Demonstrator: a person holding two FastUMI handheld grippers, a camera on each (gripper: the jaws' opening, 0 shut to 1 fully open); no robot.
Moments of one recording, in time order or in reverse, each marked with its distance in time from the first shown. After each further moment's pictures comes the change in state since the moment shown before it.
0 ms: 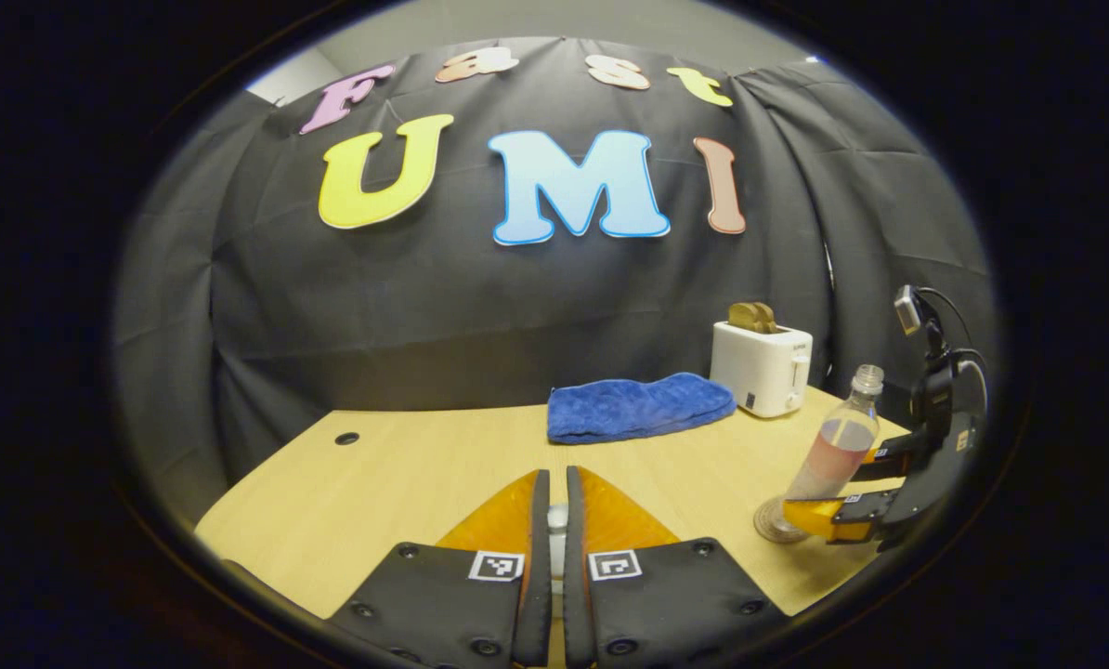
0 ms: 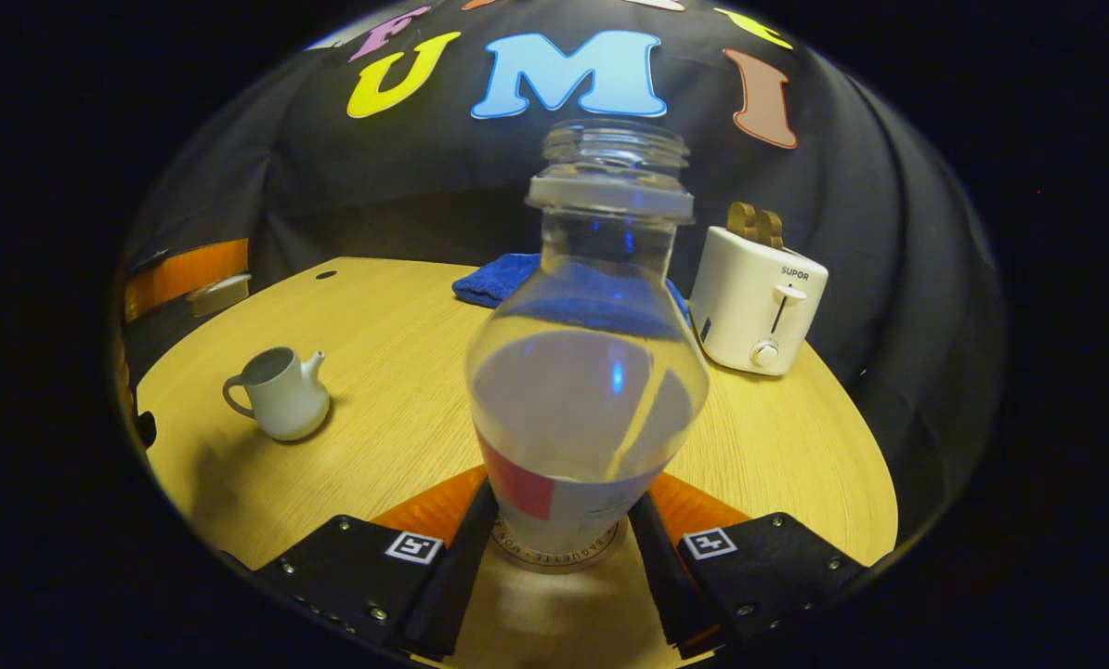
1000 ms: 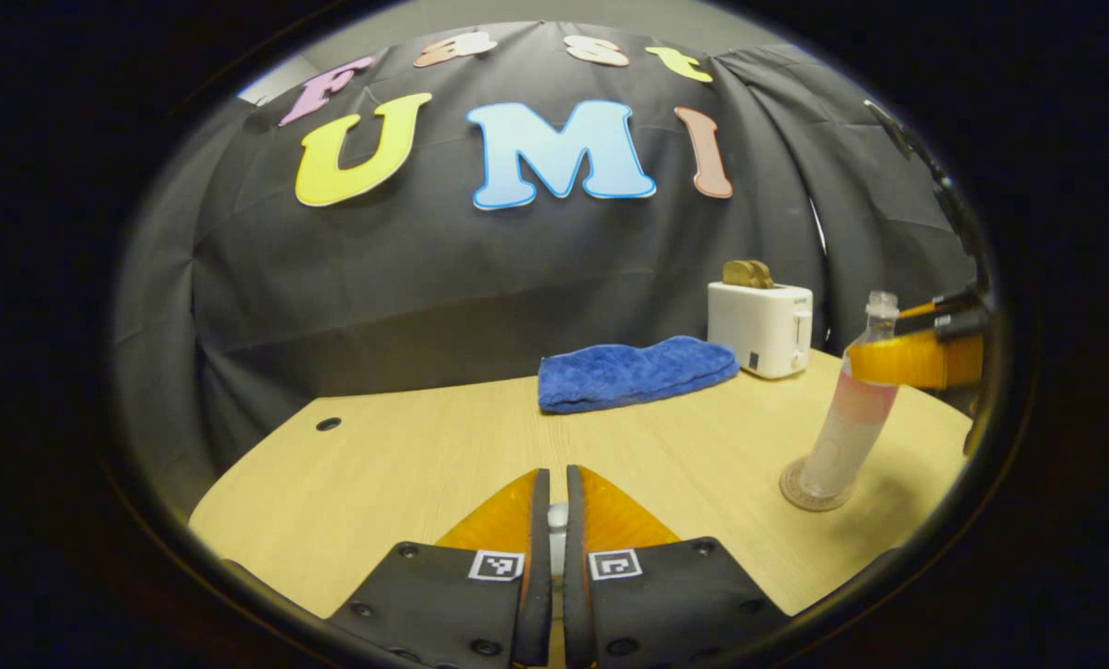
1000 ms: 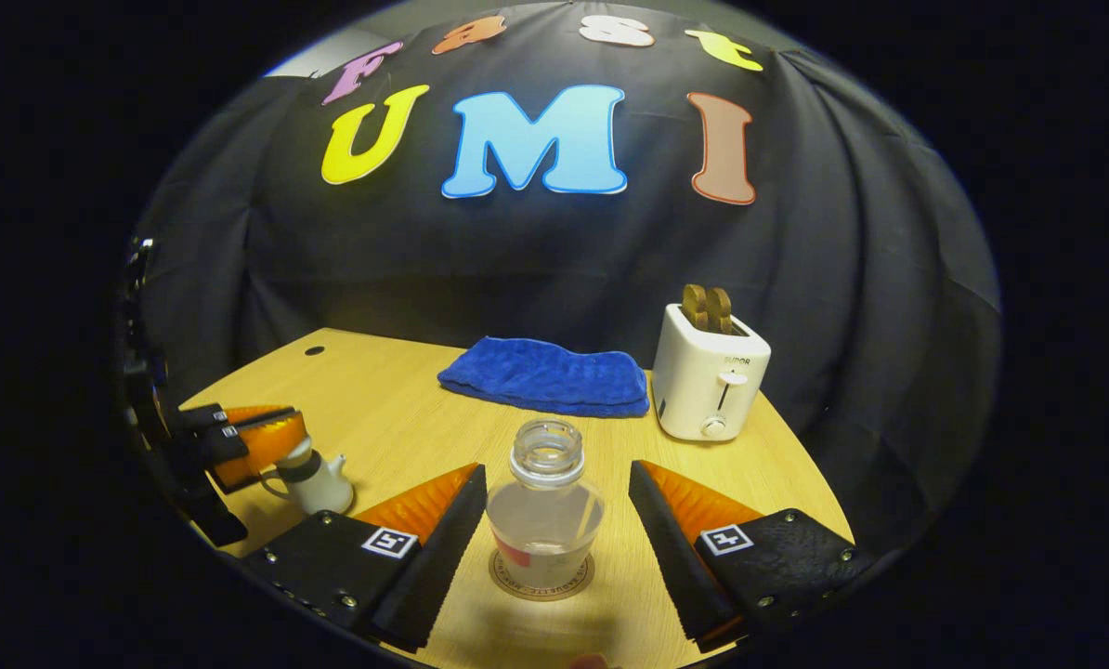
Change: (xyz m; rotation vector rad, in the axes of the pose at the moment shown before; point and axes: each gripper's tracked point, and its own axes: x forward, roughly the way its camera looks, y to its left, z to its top) left arm 0.032 -0.003 -0.062 0.048 0.060 -0.037; right arm -0.056 -0.015 0.095 0.064 -0.183 -0.081
